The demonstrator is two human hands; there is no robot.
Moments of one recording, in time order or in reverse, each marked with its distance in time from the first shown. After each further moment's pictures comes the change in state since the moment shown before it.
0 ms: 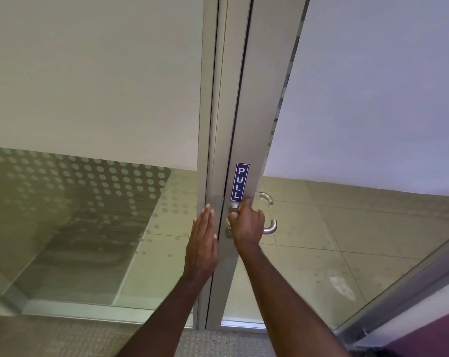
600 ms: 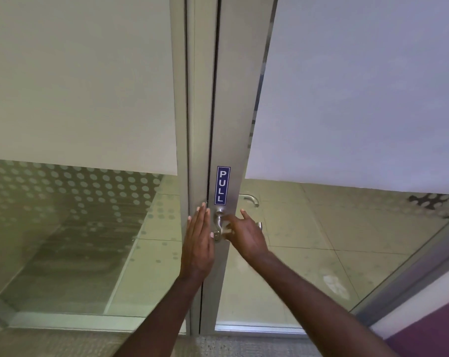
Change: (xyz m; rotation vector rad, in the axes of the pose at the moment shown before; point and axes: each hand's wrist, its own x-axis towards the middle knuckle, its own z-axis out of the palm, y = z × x) left_hand 0.017 0.018 0.024 -0.011 -0.007 0.046; right_hand 0.009 0.051 -0.044 -0.195 -0.371 -0.377
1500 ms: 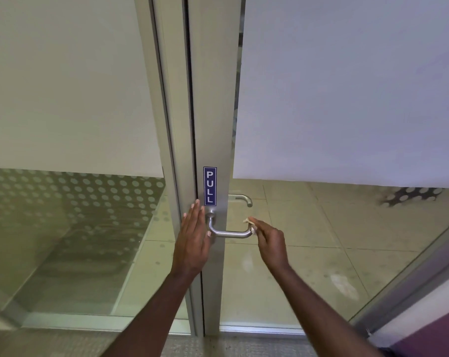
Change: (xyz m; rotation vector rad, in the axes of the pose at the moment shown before) left_hand 0.015 -0.002 0.010 0.111 -0.038 0.069; right_hand -0.024 0.094 0.008 0.612 0.370 0.086
